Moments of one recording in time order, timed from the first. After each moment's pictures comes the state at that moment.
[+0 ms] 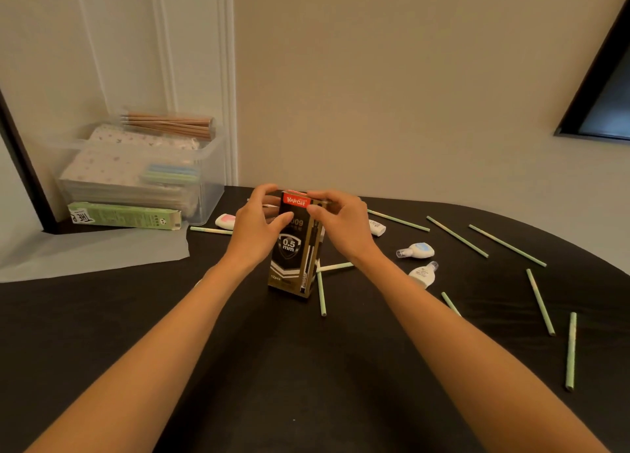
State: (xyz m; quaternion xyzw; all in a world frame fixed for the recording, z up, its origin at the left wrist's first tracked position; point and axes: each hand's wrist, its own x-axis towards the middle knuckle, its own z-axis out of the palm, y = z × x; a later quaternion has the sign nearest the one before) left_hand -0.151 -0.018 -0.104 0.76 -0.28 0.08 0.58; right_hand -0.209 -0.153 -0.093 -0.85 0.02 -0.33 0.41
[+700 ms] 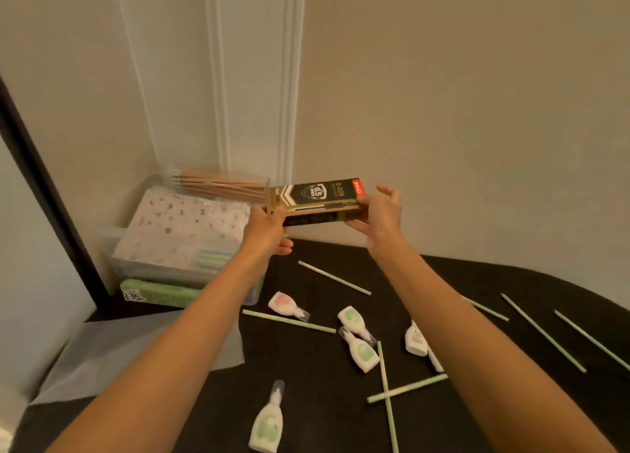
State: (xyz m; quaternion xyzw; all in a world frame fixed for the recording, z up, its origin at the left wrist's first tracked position) left_hand 0.026 0.000 -0.009 0.74 -0.02 -0.07 0.67; right_hand -0.019 -0.151 0.019 -0.55 0.24 -0.24 0.77
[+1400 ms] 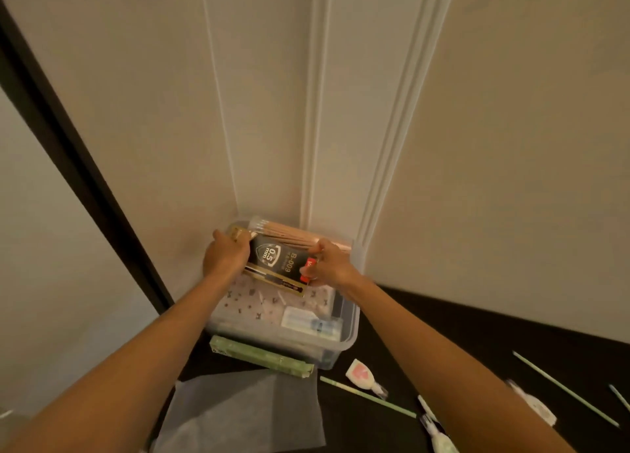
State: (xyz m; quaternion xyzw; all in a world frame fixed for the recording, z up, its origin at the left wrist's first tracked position) left_hand 0.191 0.150 0.040 0.88 0.19 -0.04 0.43; right_hand 0.144 -0.019 0.034 -0.79 0.10 0.11 0.60
